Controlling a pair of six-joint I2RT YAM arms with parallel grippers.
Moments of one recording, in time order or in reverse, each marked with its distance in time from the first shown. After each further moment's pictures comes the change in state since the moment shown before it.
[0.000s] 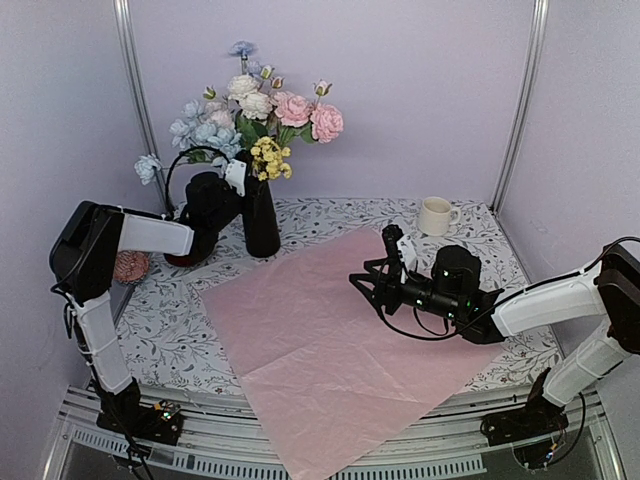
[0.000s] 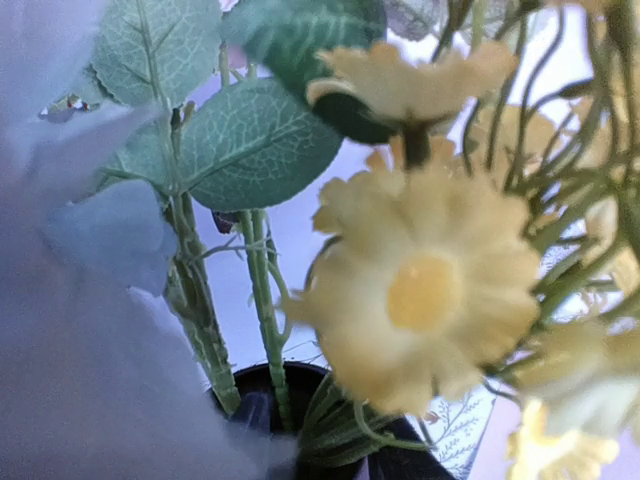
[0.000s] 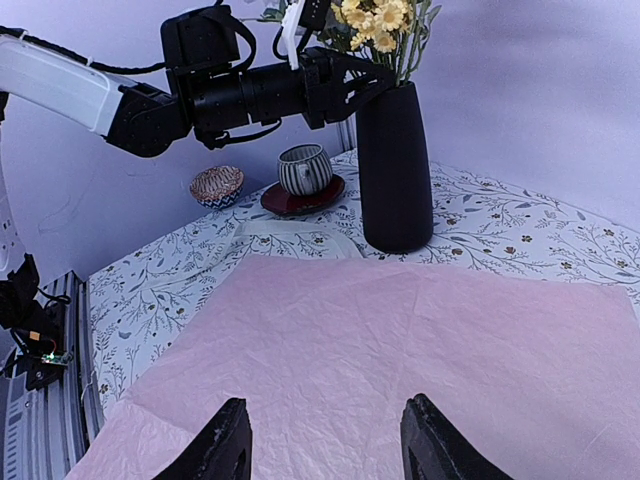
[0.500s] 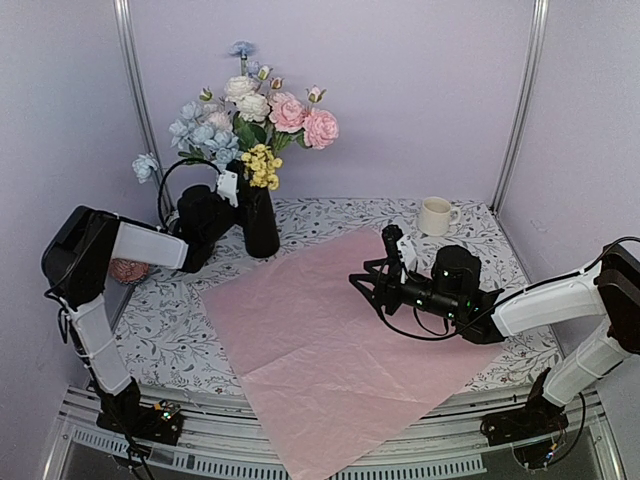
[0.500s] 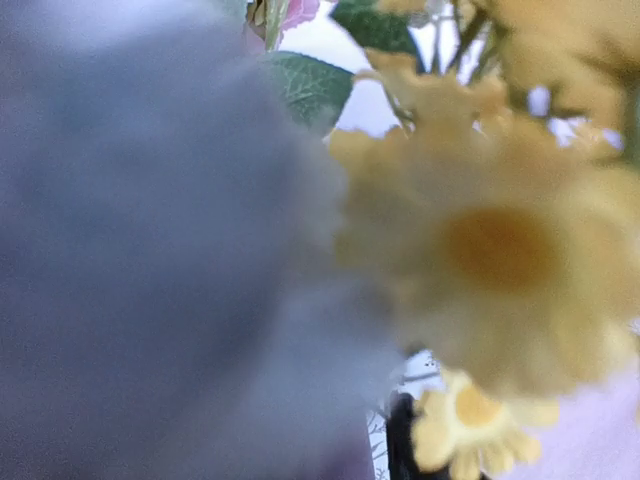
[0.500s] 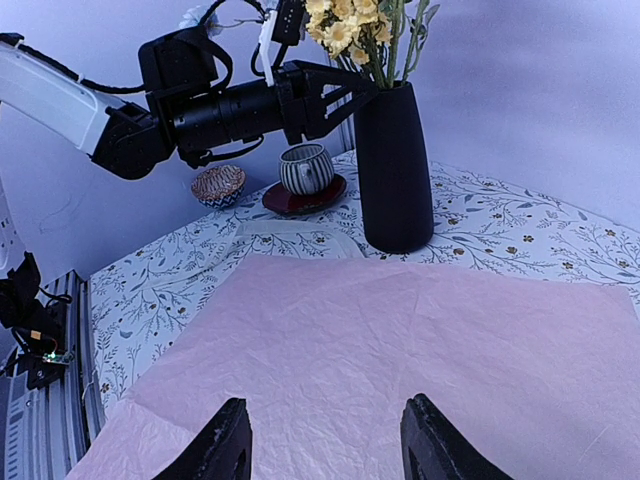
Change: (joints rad) left arm 0.002 -0.052 -0.145 0.118 0.024 -0.046; right arm 0.000 0.000 0.000 0.000 -0.004 0.000
